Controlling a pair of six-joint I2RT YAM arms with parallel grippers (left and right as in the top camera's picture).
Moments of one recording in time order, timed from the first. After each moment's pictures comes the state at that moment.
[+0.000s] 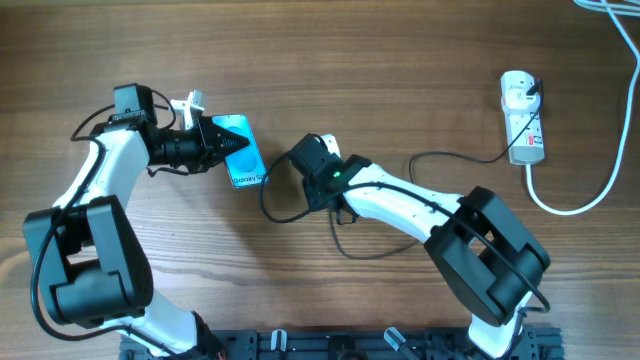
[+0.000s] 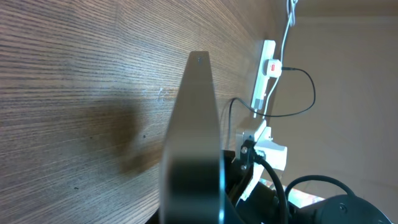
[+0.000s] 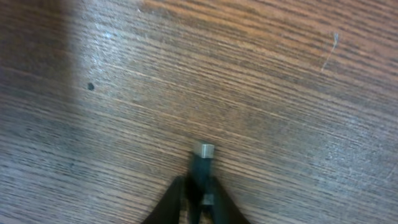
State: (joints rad) left arm 0.19 1.79 1.12 -0.69 1.01 -0.20; right arm 0.80 1.95 1.19 -0.50 0.16 0.47
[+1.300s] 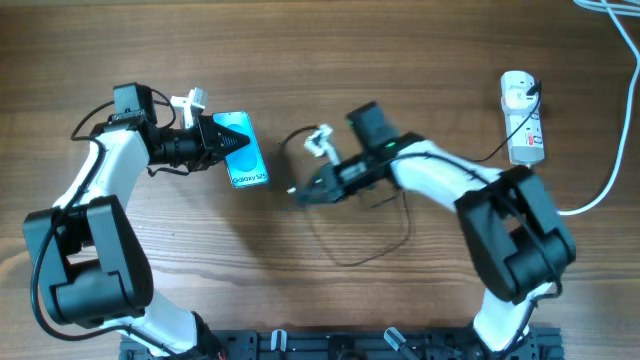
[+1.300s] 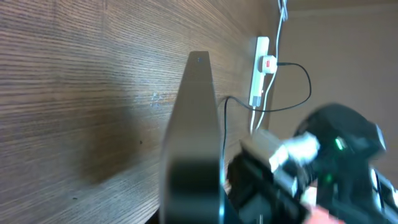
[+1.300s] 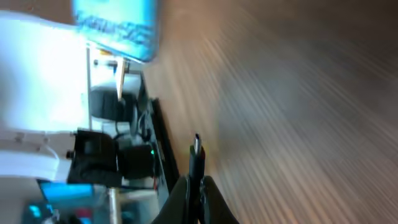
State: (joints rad) left arm 0.19 1.79 1.12 -0.68 1.04 -0.15; right arm 0.49 1.95 1.10 -0.35 -1.10 0.22
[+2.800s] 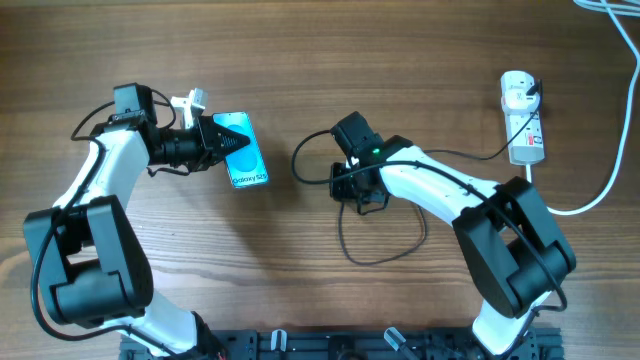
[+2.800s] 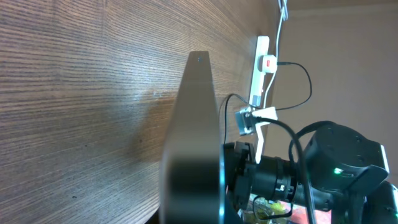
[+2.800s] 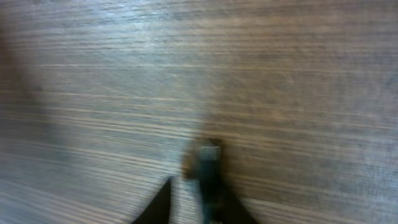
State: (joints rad) left arm 0.19 1.79 1.12 -0.68 1.04 -0.15; right arm 0.60 1.91 1.13 -0.57 -0.20 0.66
